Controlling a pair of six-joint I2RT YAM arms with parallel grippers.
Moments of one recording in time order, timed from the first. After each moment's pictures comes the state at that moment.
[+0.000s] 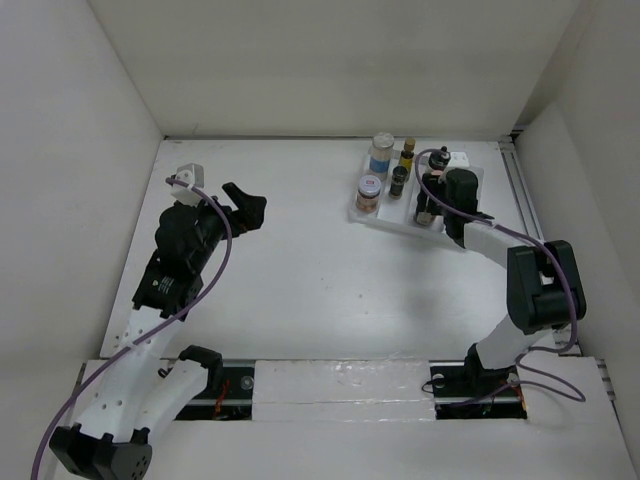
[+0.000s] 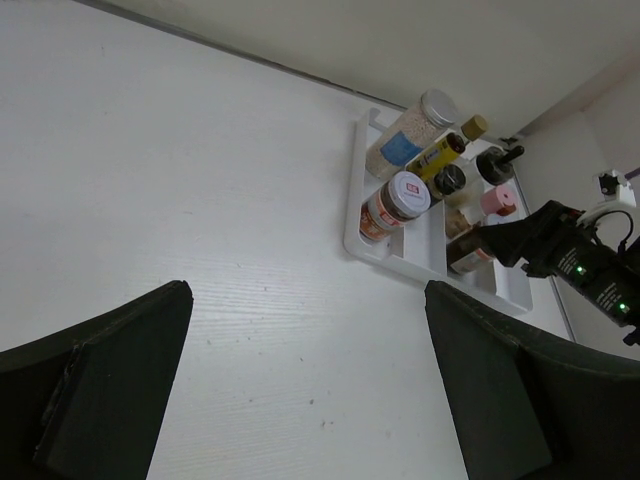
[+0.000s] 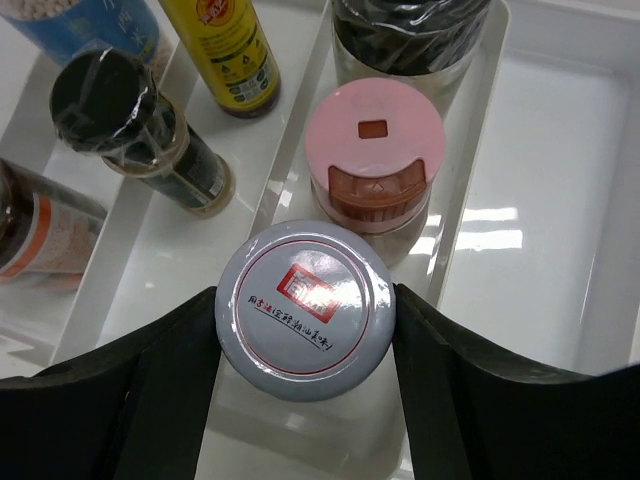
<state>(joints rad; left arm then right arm) -0.30 0.77 0.86 -0.26 -0.02 -0.54 0.14 1.63 0.91 0.25 0.09 0.13</state>
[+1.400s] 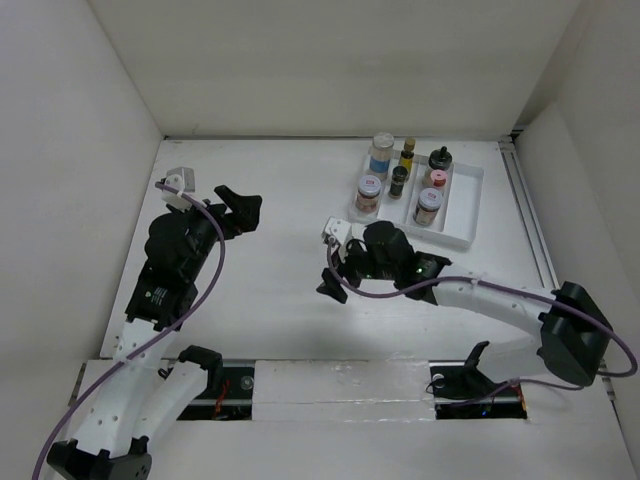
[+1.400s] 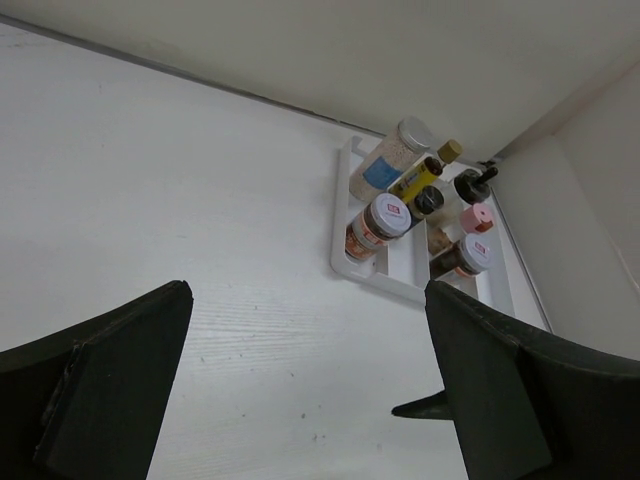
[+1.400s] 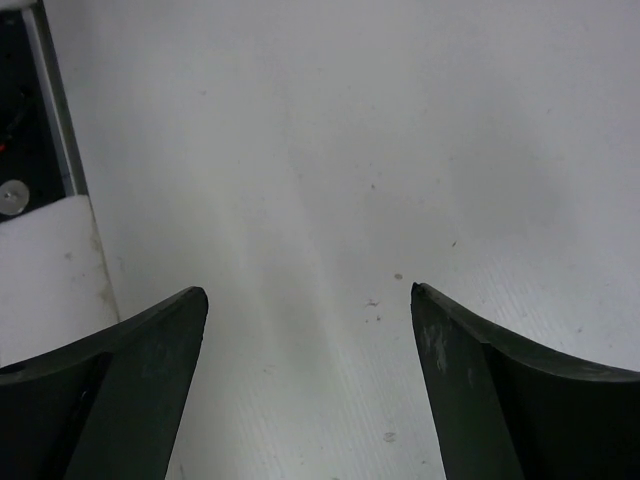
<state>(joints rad) -0.30 0.70 0.86 -0.25 -0.02 -0.54 0.89 1.32 0.85 0.03 -0.31 -0.08</state>
